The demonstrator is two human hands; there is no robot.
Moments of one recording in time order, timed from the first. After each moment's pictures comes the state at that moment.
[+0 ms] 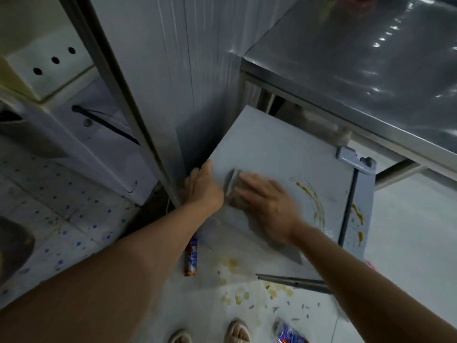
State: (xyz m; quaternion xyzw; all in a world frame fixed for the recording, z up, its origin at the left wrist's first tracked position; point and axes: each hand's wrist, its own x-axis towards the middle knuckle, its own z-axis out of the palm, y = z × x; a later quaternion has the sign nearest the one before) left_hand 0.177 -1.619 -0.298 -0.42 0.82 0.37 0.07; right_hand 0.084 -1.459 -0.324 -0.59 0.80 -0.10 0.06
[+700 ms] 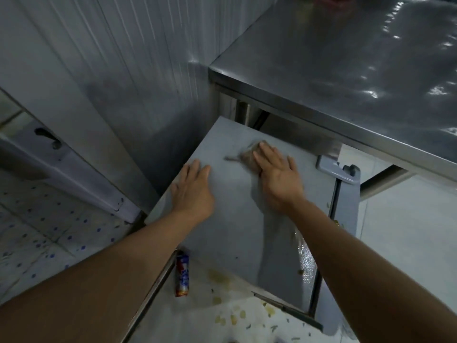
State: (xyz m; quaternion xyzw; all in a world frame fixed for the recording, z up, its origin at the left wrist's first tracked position) left_hand 0.117 -1.606 -0.309 -0.34 0.91 0.25 0.07; right_hand -0.023 -1.461 -0.323 -0.41 0.91 -0.08 0.08
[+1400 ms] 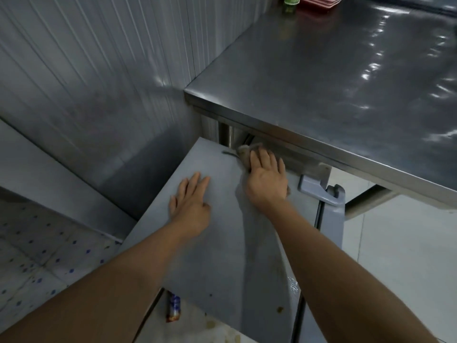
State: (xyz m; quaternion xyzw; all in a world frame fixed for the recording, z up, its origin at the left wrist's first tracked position) left_hand 0.070 -1.601 -0.333 -0.32 0.89 0.30 0.09; right_hand -0.072 -1.487 -0.325 -0.31 0.94 -0.09 0.05
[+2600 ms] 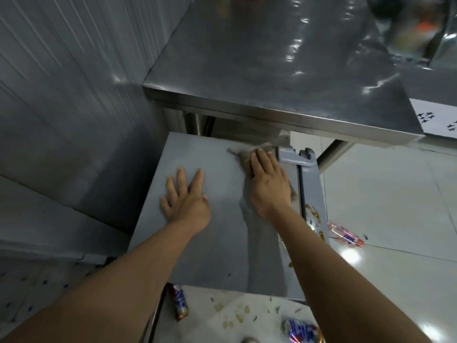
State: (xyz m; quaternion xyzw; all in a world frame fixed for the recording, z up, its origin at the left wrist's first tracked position) left_hand 0.072 -1.598 -0.337 -0.27 0.93 0.22 0.14; right_hand -0.009 -1.439 -0.320 -0.19 0.97 -0.11 0.06
